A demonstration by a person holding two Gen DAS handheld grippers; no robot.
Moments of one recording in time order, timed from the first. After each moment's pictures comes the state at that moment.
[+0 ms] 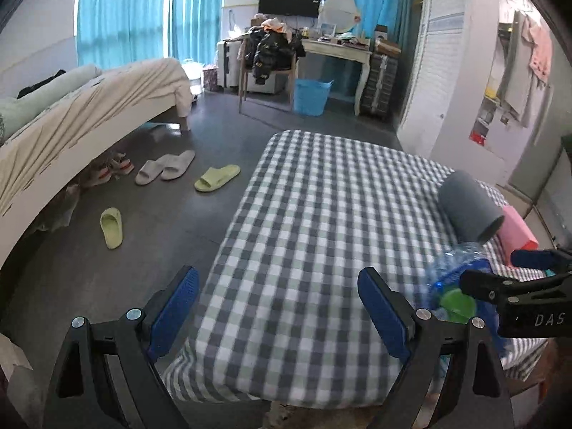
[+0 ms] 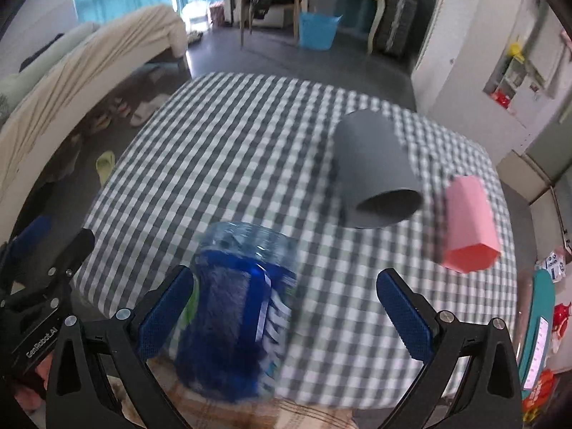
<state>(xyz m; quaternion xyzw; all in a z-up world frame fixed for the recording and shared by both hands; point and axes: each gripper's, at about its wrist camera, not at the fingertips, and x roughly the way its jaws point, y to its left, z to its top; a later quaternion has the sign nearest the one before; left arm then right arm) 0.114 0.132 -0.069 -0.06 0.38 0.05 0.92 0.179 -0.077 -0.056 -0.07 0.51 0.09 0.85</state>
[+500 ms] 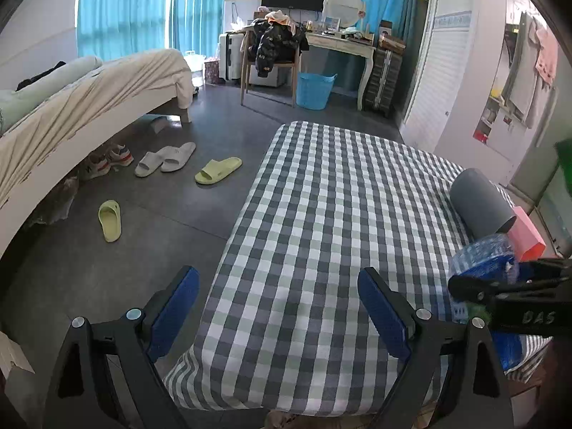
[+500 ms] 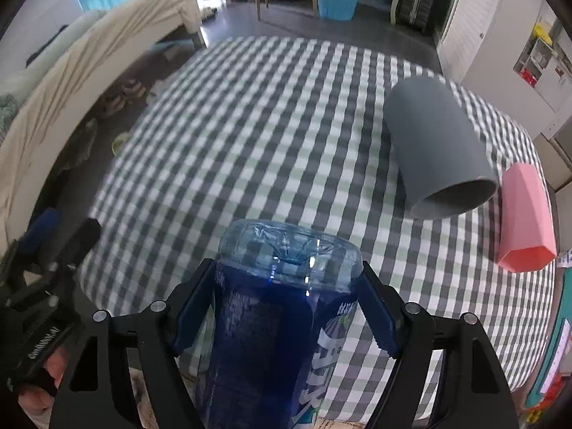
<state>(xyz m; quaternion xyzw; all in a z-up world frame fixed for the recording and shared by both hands) 0.122 0.135 -0.083 -0.07 0.39 0.05 0.92 0.205 -0.056 -0.097 -0.04 0.55 0.12 0.82</state>
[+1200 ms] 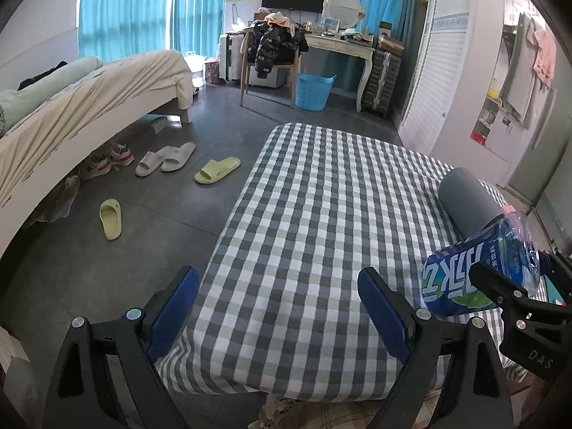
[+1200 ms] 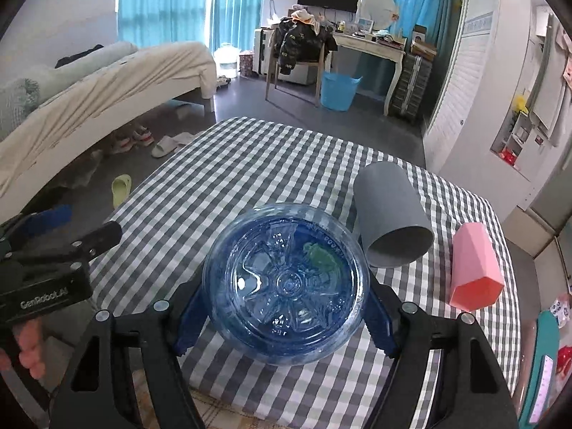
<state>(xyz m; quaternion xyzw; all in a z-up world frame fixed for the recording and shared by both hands) 0.109 0.122 -0.075 -0.07 0.39 0.05 0.92 0.143 -0.066 -0.057 -0.10 0.39 0.13 0.91</state>
